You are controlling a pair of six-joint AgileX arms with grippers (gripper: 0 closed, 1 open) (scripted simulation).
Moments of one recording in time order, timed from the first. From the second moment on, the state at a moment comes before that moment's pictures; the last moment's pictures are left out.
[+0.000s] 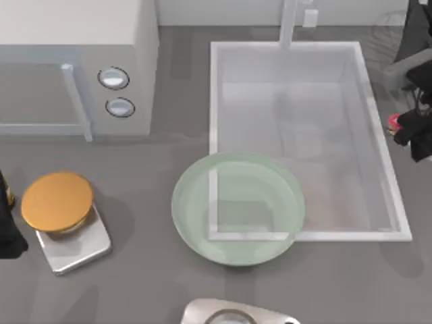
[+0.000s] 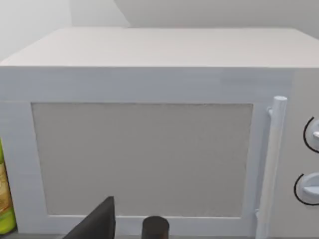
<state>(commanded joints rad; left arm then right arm) 0.00 0.00 0.00 0.00 0.00 0.00 0.14 1.92 1.53 -1.17 -0.01 -0.38</state>
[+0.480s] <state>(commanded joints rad) 0.00 0.00 0.00 0.00 0.00 0.00 0.44 2.10 1.72 -1.24 0.01 0.57</state>
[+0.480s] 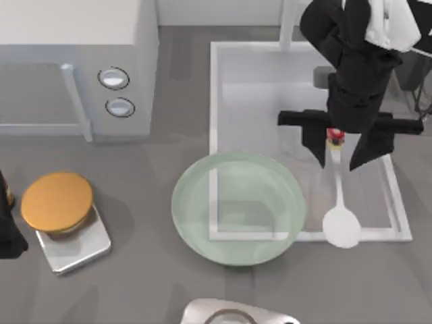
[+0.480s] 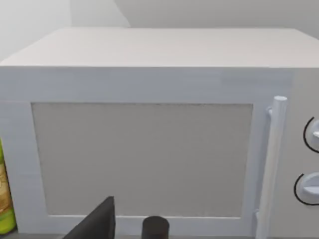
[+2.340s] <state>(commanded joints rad) 0.00 0.00 0.00 0.00 0.00 0.00 0.70 2.26 1.96 -1.30 0.05 2.36</state>
